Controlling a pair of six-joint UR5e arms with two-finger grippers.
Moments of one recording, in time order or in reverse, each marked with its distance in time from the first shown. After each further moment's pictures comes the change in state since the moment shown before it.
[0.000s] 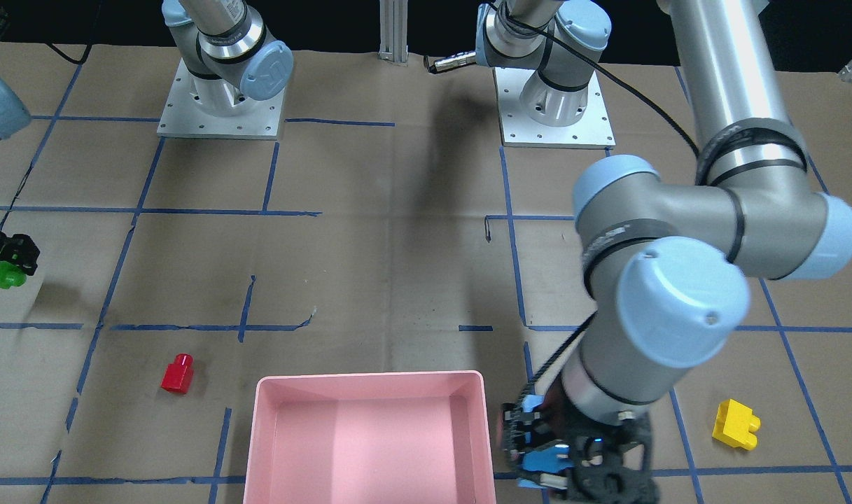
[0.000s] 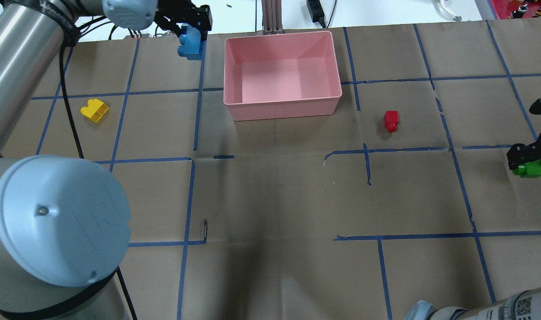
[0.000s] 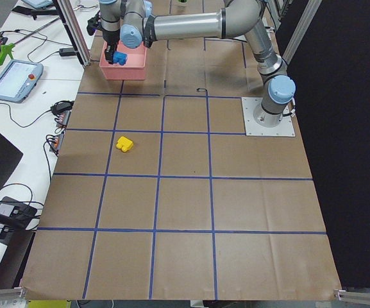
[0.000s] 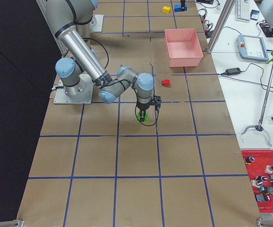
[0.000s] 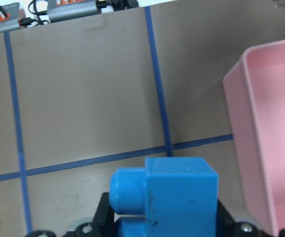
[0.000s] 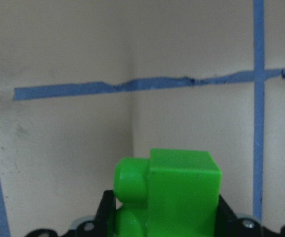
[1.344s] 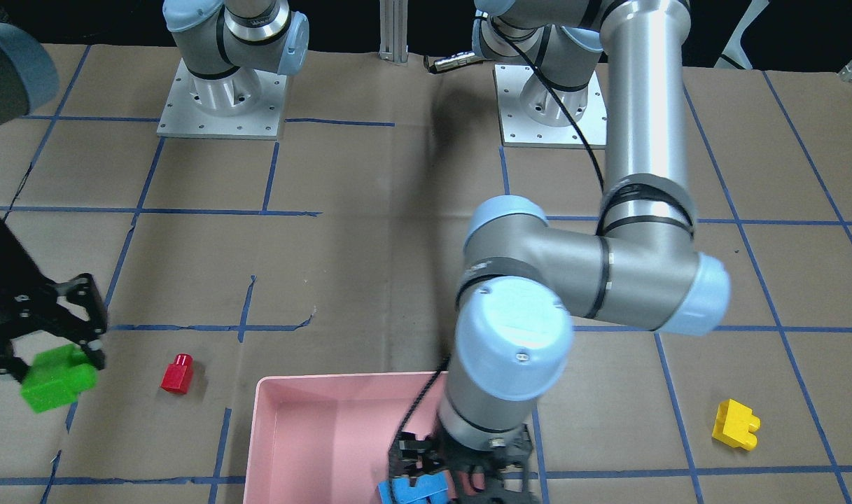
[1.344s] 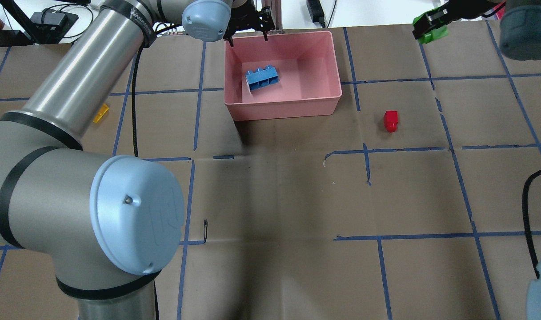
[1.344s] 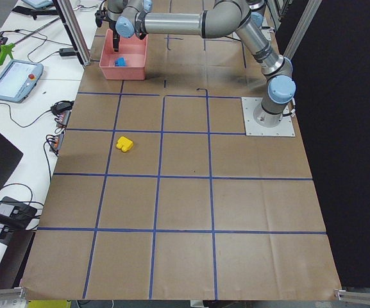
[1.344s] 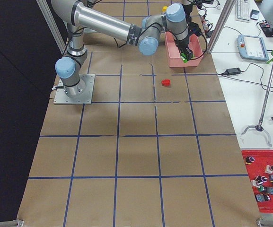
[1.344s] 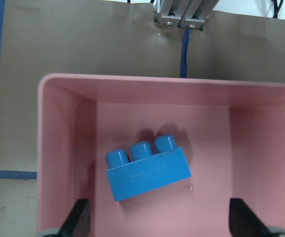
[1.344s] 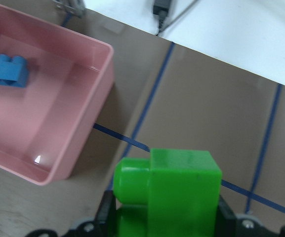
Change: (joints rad) left arm -0.059 -0.072 0.083 0.001 0.007 -0.209; right arm 0.491 0.034 -0.454 0.132 0.344 0.053
